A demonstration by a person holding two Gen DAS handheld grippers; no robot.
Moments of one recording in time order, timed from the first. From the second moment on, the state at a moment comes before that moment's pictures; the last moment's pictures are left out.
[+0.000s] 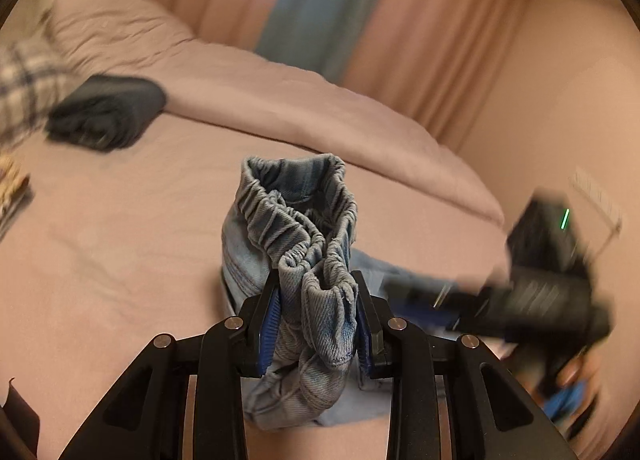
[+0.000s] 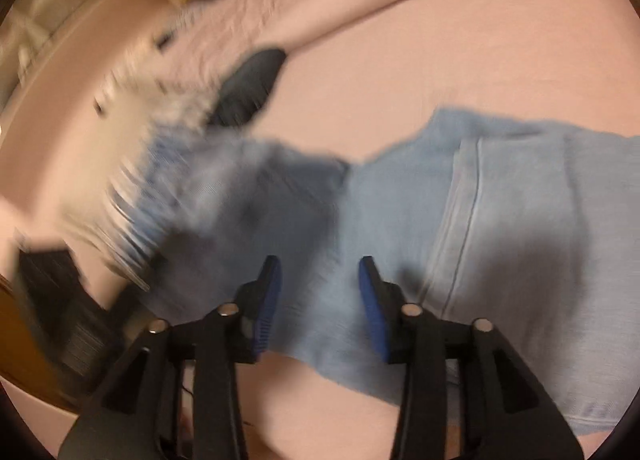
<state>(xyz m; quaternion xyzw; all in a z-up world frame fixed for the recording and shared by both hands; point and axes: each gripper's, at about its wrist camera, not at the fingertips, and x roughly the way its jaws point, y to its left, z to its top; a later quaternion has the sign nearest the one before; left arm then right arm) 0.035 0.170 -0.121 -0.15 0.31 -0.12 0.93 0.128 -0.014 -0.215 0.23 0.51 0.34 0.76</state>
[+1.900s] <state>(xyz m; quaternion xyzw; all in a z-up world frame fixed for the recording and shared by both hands) 0.076 0.049 -0.138 0.01 0.39 -0.22 0.89 0.148 -0.078 -0.167 0.15 0.50 0.35 0.77</state>
